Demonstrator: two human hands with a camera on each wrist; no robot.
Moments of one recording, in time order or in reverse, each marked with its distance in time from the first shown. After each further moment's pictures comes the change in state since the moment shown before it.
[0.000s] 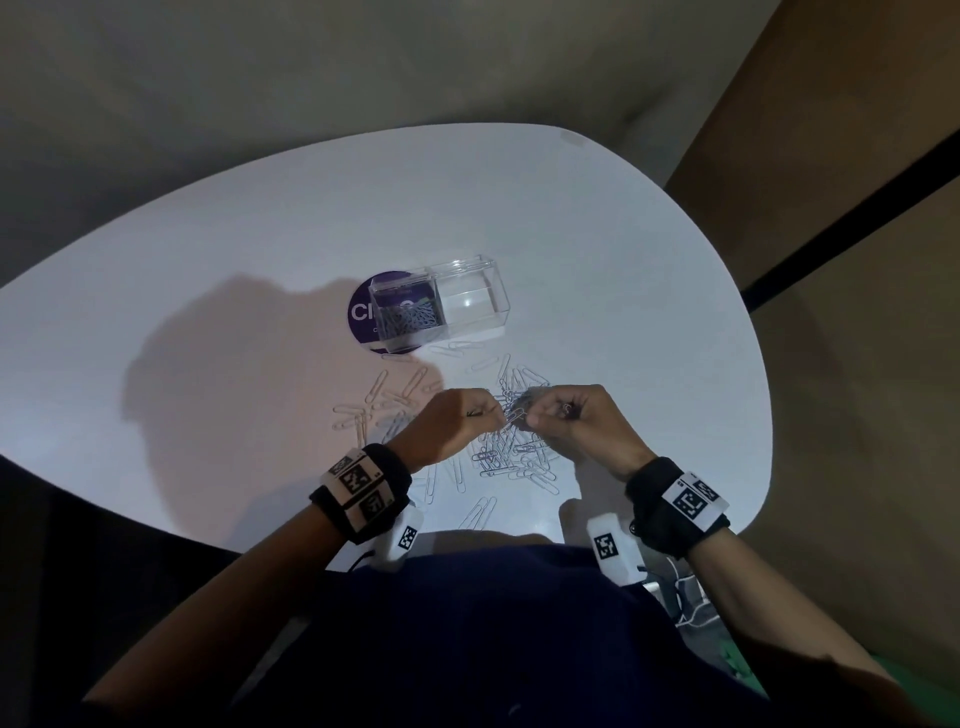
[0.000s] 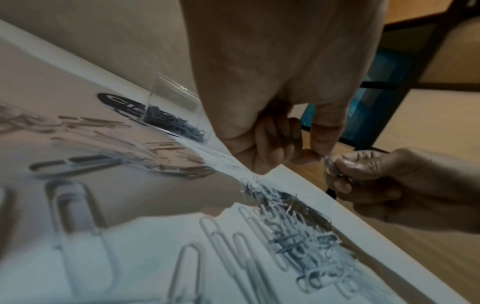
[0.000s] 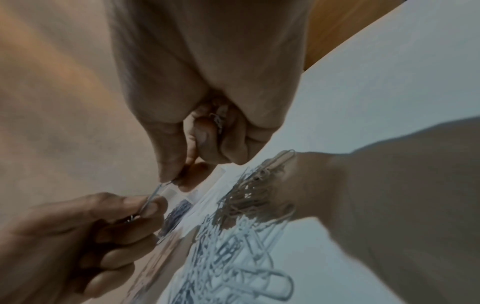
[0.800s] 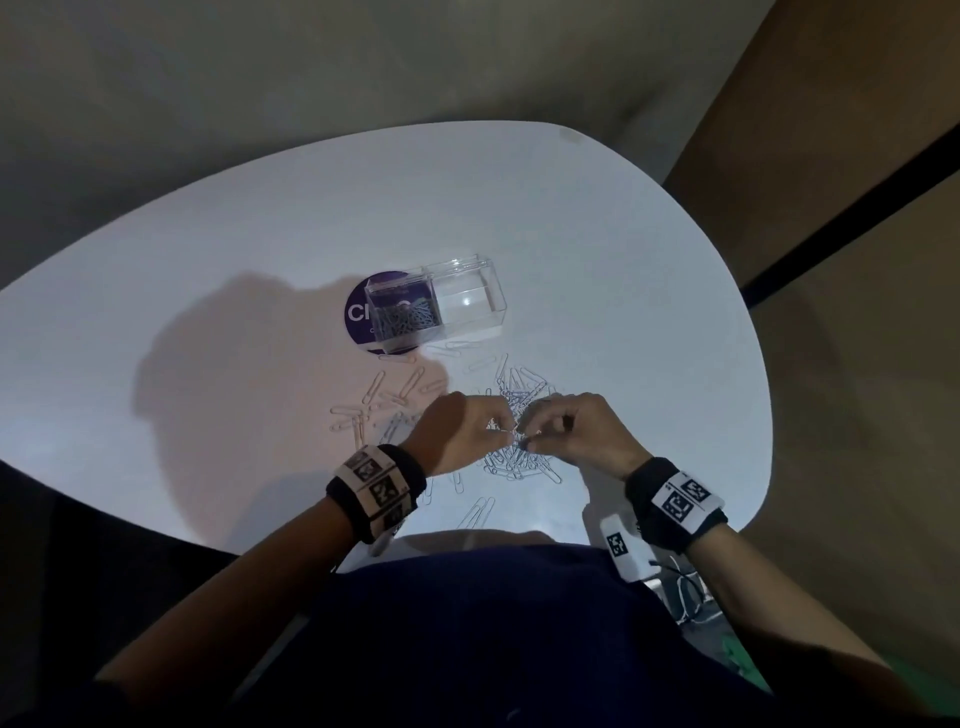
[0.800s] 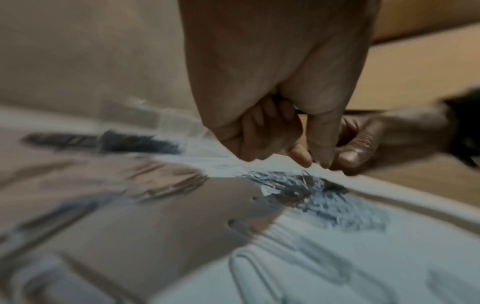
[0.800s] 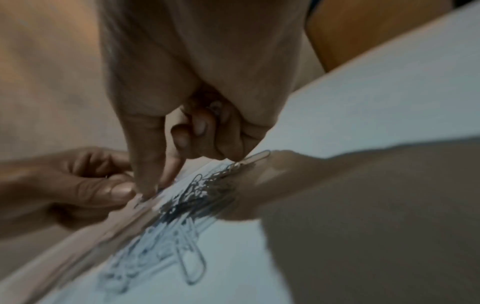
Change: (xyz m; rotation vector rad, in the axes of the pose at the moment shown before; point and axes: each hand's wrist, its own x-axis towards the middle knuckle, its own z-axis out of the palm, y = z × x) left_hand 0.005 -0.003 0.010 0.424 0.039 0.170; right_hand 0.007 0.021 -0.004 -0.218 -0.083 -0.091
